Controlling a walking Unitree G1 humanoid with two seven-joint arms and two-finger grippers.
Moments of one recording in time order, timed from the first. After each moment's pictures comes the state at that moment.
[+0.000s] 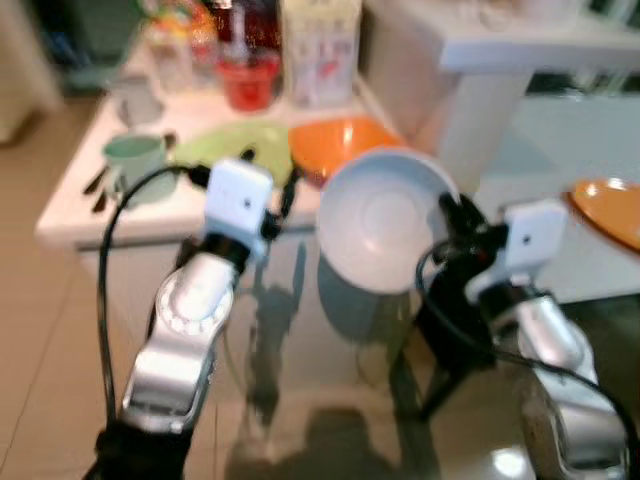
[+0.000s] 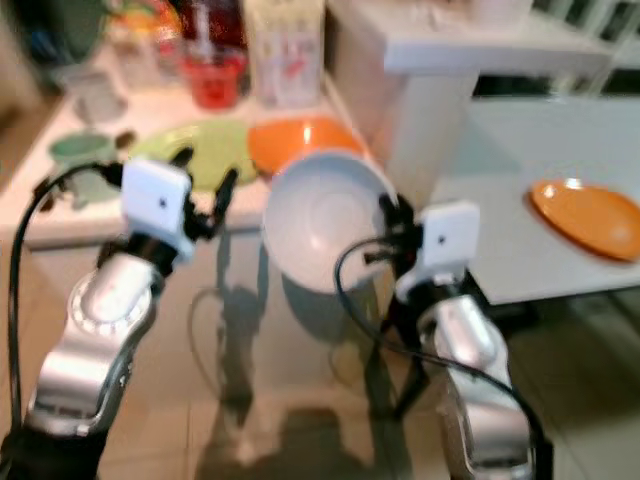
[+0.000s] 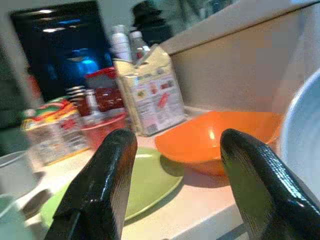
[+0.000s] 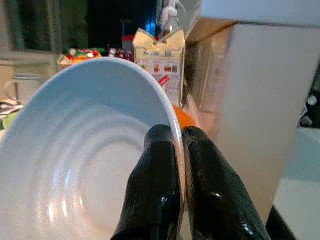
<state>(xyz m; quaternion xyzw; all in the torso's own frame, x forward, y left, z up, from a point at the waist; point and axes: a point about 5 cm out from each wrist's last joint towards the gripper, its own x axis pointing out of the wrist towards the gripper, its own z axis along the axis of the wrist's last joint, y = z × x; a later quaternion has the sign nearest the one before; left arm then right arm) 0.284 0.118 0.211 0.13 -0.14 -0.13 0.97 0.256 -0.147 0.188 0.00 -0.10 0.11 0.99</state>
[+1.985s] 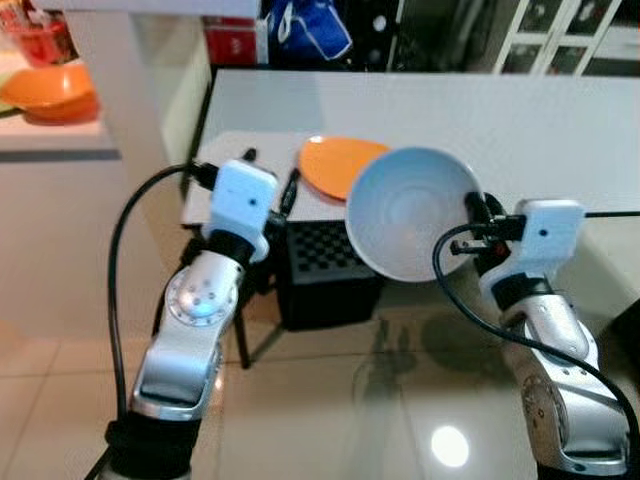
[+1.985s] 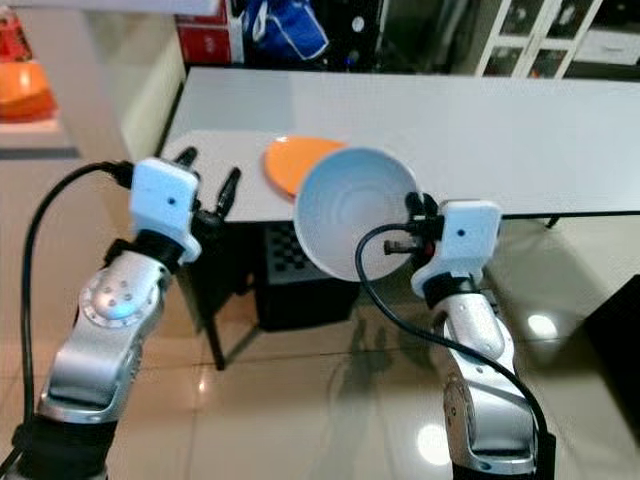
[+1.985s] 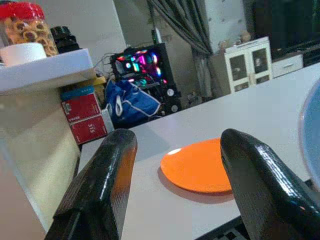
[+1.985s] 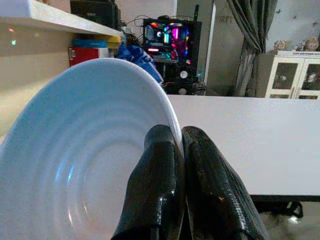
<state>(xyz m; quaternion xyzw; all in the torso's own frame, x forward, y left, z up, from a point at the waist) 0.292 0.116 0.207 0.14 -0.14 -0.12 0.97 0.266 -0.165 0.183 0.01 -0.08 0.04 1.00</state>
